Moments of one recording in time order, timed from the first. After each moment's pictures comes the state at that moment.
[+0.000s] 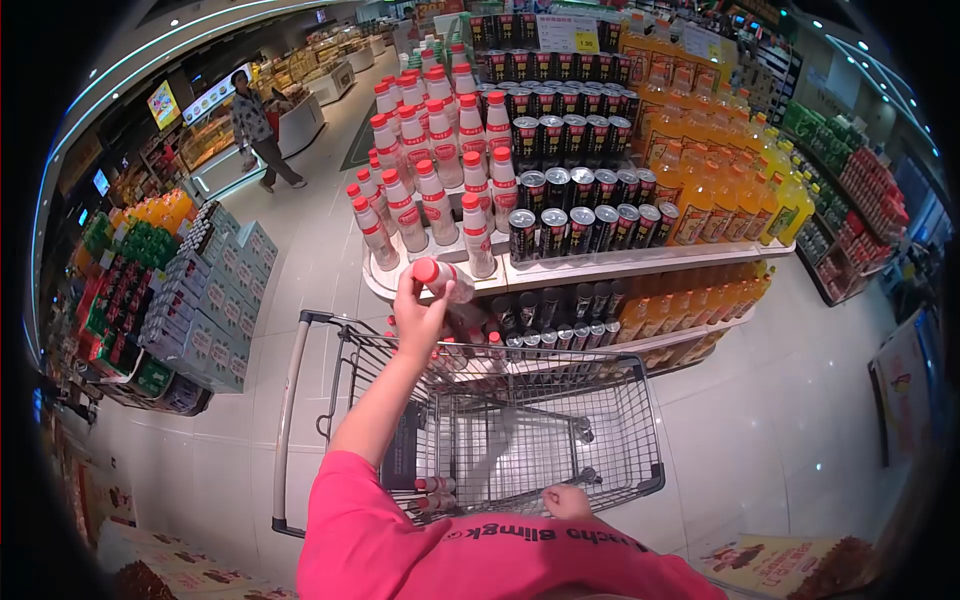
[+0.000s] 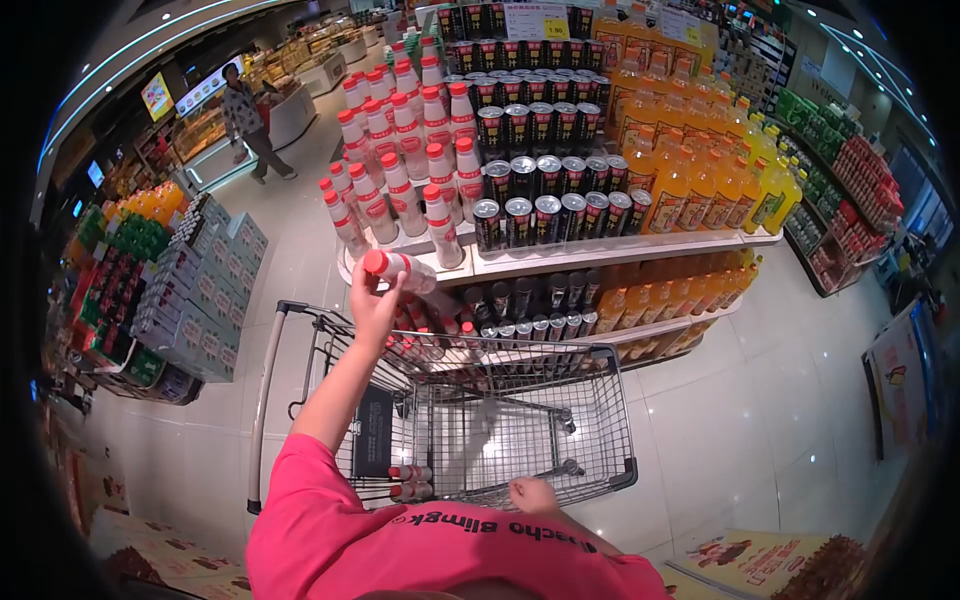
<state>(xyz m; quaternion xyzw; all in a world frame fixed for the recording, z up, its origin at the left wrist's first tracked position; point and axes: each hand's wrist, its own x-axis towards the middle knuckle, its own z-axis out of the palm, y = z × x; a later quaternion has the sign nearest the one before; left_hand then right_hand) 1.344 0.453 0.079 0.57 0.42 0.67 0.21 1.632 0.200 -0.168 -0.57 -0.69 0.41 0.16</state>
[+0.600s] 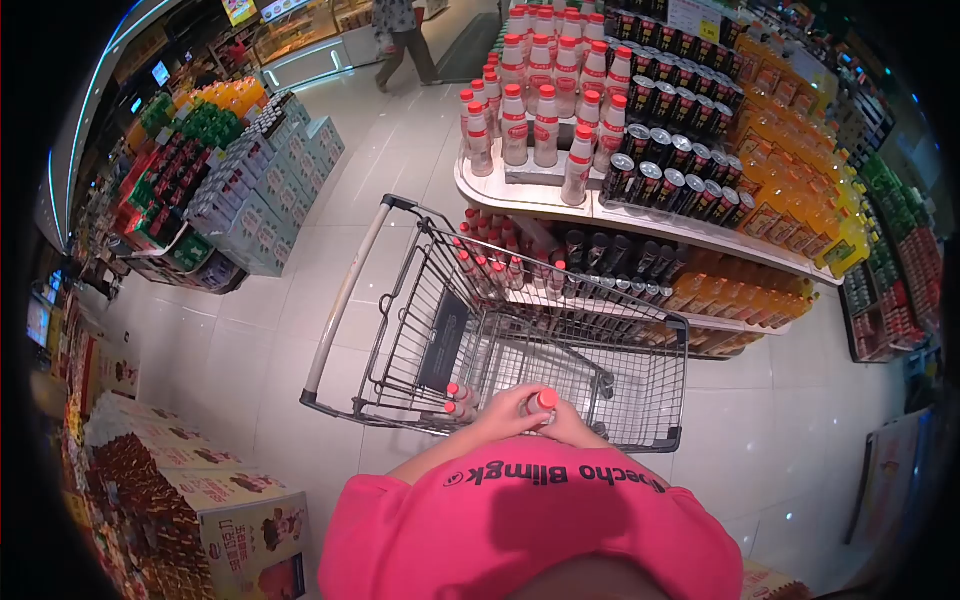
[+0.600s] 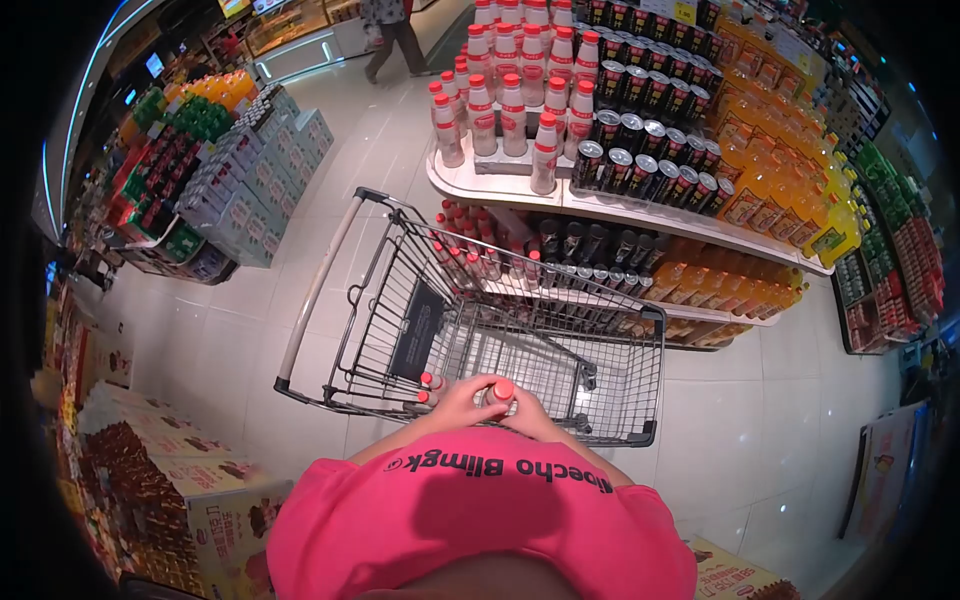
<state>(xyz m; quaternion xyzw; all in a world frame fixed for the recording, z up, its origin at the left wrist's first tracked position) 1.383 0.180 -0.019 0.66 0.50 0.40 0.39 1.558 0.222 -0.094 -0.34 -0.65 0.65 0.21</state>
